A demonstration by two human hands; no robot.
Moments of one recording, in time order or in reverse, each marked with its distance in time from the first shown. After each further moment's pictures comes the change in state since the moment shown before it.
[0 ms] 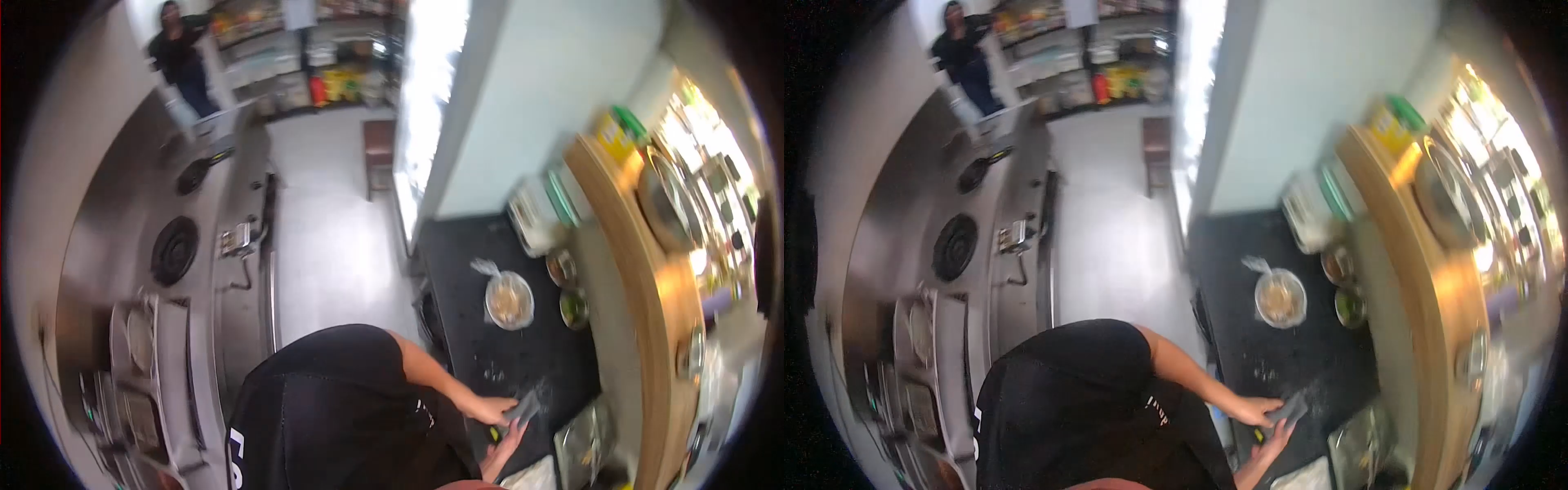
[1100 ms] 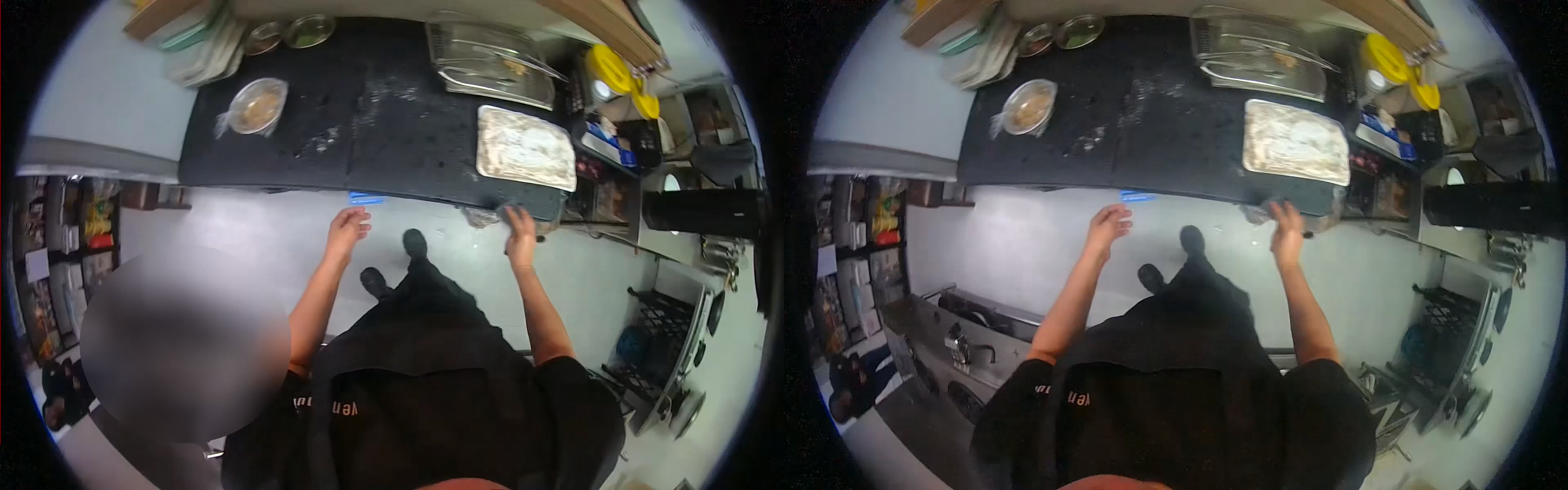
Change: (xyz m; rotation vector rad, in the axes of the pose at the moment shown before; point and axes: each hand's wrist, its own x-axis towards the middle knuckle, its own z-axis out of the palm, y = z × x) left_hand -0.134 -0.012 0.063 -0.184 0.251 -0.793; right_hand -0.152 0.178 -0.281 -1.032 0.548 -0.484
